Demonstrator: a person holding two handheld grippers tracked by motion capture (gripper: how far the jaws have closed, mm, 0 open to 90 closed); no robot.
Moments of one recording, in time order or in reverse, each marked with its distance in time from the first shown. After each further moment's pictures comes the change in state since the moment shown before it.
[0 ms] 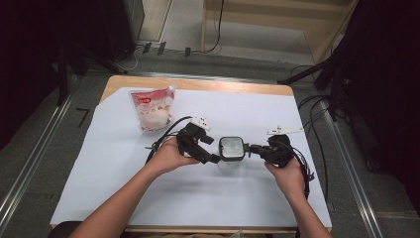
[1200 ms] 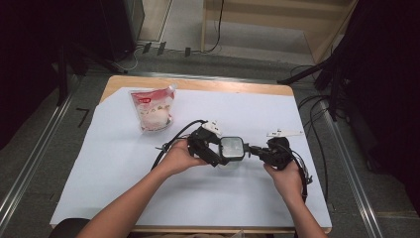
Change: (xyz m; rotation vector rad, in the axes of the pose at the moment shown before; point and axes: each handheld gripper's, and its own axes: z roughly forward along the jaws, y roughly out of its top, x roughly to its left) left arm -0.006 0.007 0.029 0.015 0.070 0.056; right arm 0.002 -0.008 0.004 -0.014 -0.029 0.029
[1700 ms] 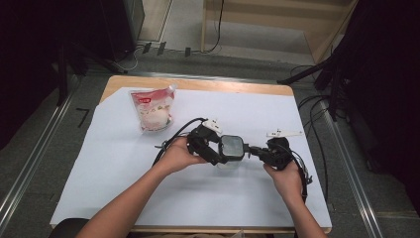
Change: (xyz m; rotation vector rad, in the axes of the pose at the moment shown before) left arm -0.002 0.007 -0.008 0.026 0.006 0.003; right arm 0.001 0.000 0.000 -0.001 0.005 -0.009
